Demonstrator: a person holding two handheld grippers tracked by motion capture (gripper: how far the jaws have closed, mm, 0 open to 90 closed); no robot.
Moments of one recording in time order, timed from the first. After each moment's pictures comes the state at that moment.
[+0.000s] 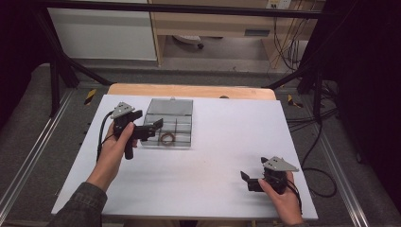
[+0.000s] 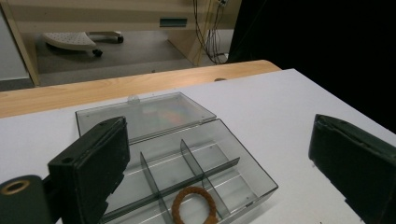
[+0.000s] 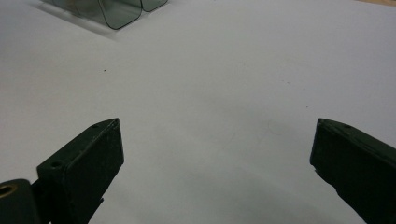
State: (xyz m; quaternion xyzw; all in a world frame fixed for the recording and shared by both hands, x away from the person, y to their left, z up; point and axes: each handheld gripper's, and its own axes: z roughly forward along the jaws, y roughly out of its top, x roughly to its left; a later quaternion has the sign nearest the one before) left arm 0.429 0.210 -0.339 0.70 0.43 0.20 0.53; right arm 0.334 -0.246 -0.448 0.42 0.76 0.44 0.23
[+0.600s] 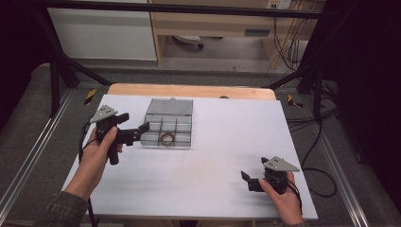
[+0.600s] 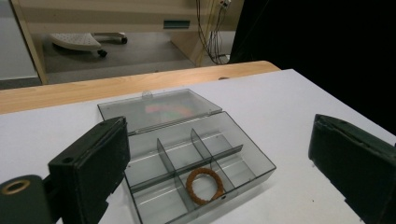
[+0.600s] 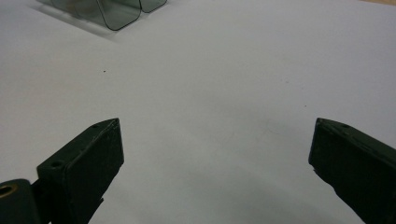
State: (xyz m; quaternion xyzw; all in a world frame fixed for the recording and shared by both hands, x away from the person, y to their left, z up) left arm 0.402 0.243 -0.327 0.70 0.43 0.20 0.53; right arm 0.334 -0.248 -0.448 0.42 0.76 0.44 0.23
